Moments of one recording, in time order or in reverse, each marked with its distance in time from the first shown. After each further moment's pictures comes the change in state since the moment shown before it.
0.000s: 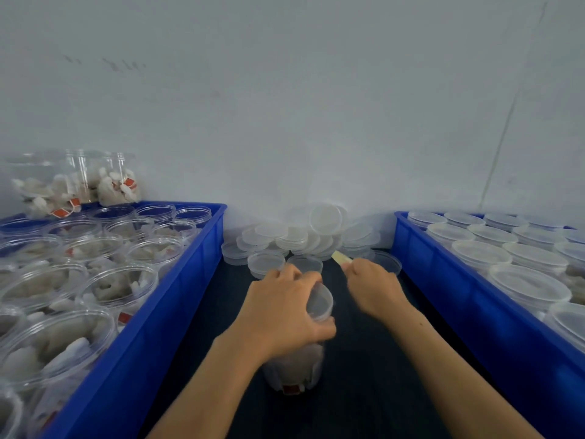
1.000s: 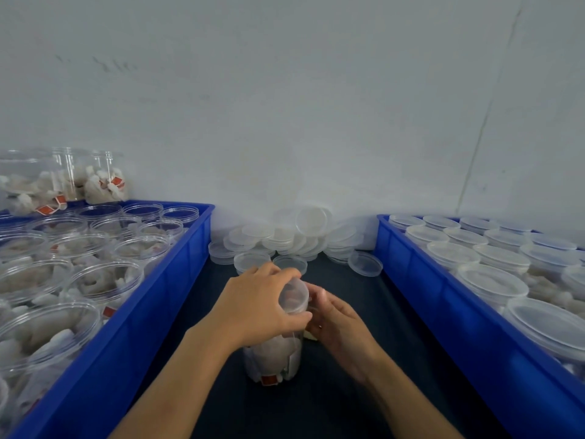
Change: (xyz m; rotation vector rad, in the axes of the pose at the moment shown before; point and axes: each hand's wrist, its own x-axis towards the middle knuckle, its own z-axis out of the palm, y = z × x) left_hand -0.002 -0.010 -0.005 -0.044 -0.082 -0.016; right_hand -0.056 0.001 0.047 1.615 -0.280 -0.162
